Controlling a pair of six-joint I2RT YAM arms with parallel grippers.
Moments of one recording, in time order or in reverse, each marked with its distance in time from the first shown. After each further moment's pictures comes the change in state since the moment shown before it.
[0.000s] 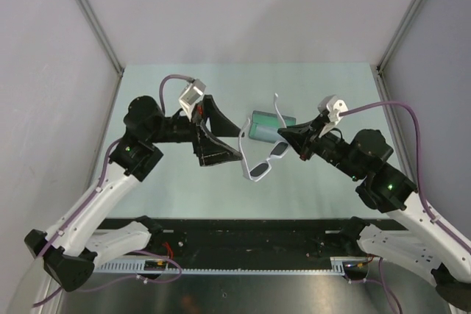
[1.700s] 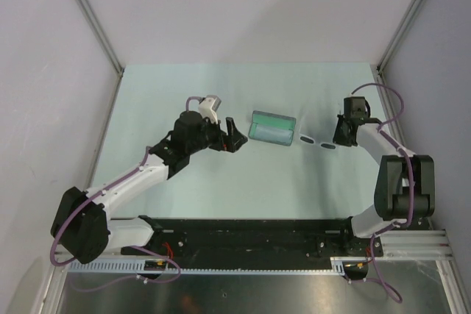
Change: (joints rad) left arm -0.019 0.230 -0.291 -0.008 -0.816 0.126; right arm -0.789 0.823 0.001 -0.244 0.219 0.112
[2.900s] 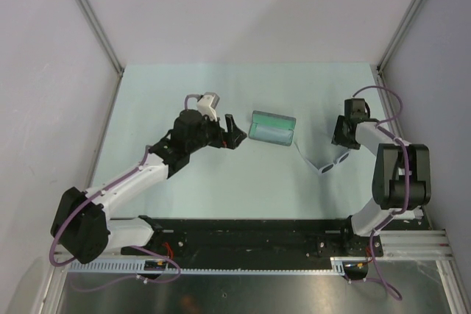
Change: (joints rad) left arm -0.003 0.000 0.020 0.000 -0.050 0.001; right arm -0.017 0.060 -0.001 0.053 0.059 -0.021
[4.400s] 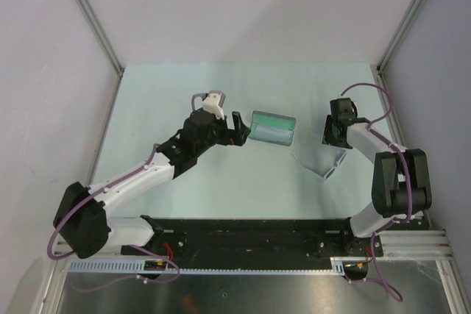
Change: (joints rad) left arm -0.109 0.052 0.060 0.000 -0.236 -0.003; right arm 0.130 -0.054 0.000 -0.058 0.096 0.063
